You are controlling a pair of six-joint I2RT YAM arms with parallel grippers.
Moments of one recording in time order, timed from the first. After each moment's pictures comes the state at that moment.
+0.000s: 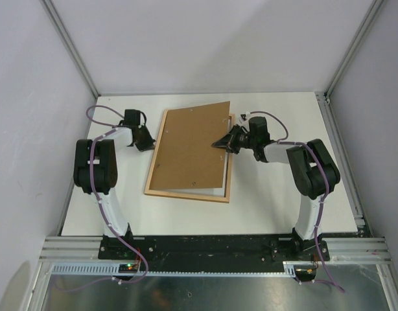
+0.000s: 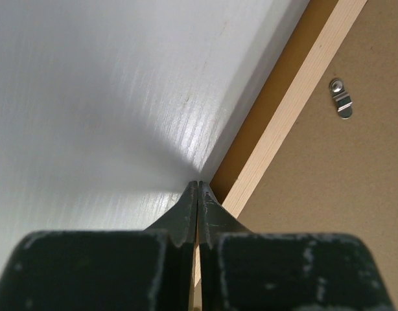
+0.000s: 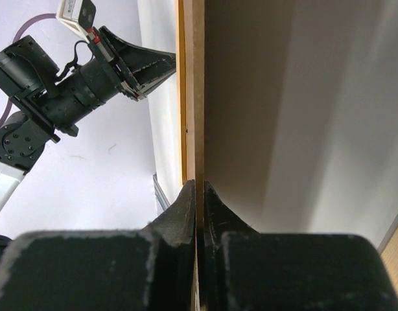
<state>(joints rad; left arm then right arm) -0.03 1.94 1.24 -0.31 0.11 -0.54 0.37 1.94 1.05 0.44 -0.68 1.07</state>
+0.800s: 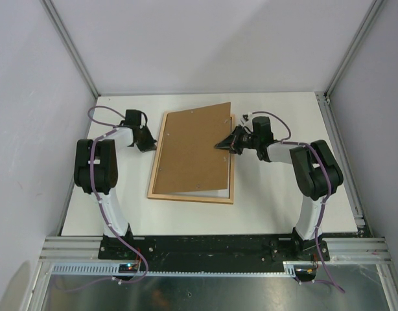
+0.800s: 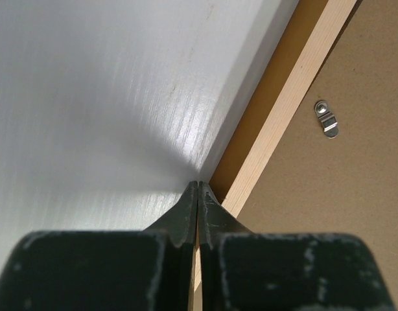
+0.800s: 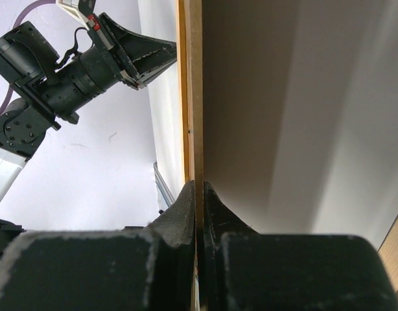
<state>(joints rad) -0.04 1.94 1.24 -0.32 0.14 -0.55 0.34 1.91 1.03 0.40 -0.75 1.04</state>
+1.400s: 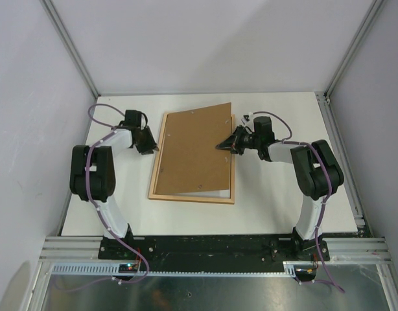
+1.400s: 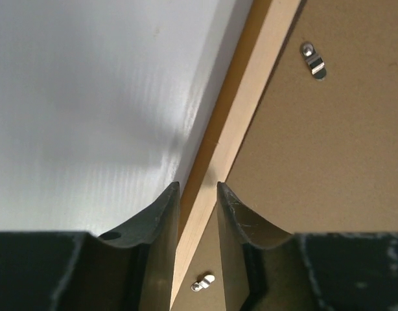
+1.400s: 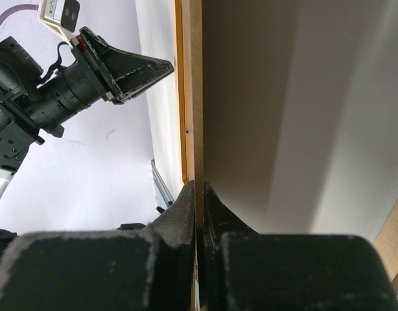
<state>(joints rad) -0.06 1.84 1.19 -0.39 0.14 -0.48 0.32 1.91 1.03 0.38 -0.76 1.01</state>
